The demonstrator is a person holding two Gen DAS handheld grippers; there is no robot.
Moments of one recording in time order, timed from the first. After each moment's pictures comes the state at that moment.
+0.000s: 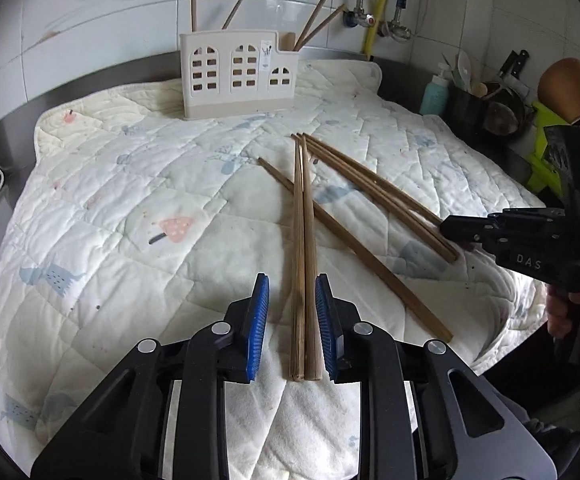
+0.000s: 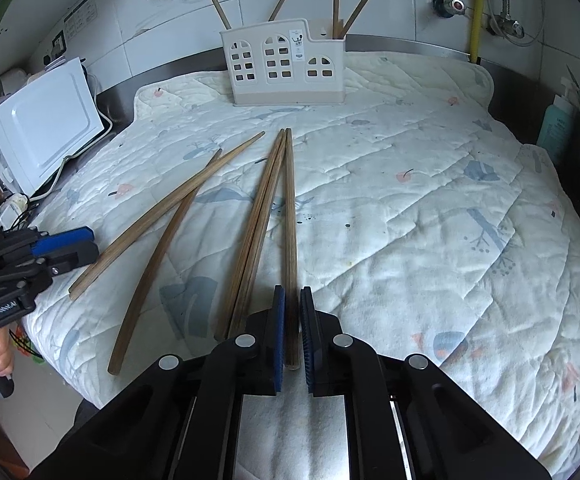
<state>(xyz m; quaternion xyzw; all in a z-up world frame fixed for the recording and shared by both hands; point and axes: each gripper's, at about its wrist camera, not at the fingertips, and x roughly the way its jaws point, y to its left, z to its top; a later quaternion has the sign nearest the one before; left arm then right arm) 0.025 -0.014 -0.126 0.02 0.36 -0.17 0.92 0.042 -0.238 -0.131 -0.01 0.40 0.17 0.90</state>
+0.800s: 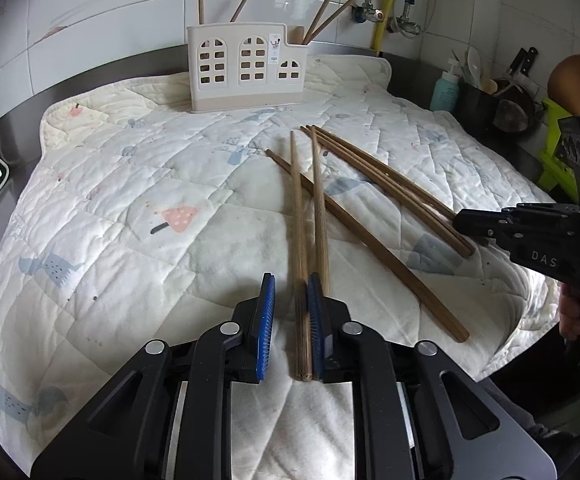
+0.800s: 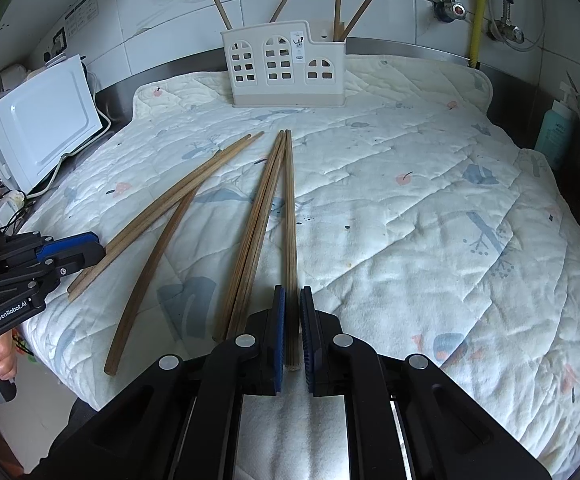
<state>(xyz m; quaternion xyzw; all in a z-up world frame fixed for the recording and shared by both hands) 0.026 -0.017 -0.135 0.02 0.36 -0.16 0.92 0.042 -0.237 -0.132 -0.02 0.39 0.17 0.90</state>
